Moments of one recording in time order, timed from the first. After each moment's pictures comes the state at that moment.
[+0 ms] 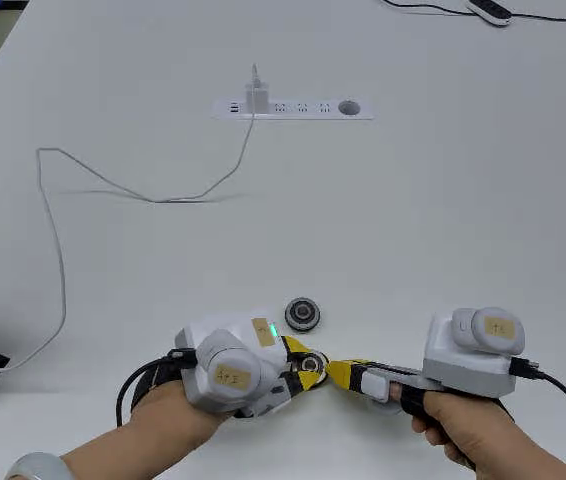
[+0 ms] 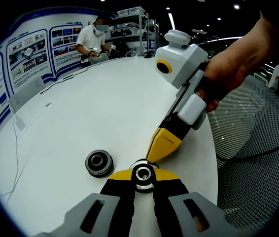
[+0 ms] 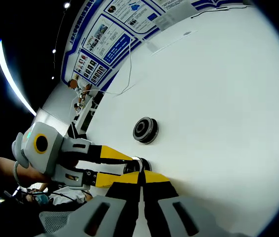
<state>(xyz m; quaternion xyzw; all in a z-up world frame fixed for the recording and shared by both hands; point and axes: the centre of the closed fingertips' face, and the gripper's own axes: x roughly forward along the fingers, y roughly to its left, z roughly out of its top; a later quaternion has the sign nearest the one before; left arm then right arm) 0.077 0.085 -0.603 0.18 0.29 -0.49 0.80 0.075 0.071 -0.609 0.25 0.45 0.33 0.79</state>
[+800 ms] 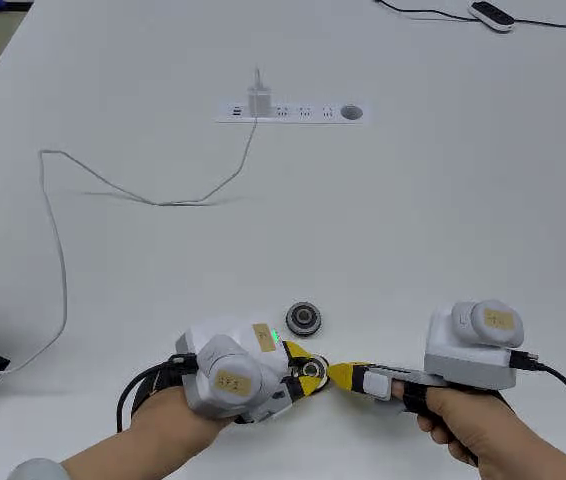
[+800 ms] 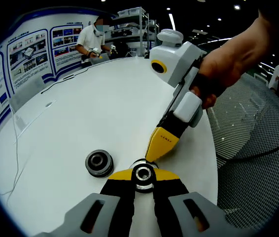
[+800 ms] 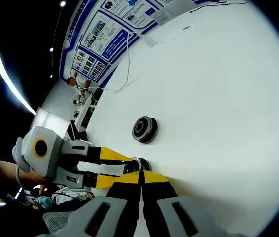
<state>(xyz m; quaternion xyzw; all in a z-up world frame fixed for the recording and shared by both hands) 0.077 0.085 -0.602 0.18 0.29 -0.49 0.80 0.077 0.071 -0.611 0.25 0.47 0.33 0.78</state>
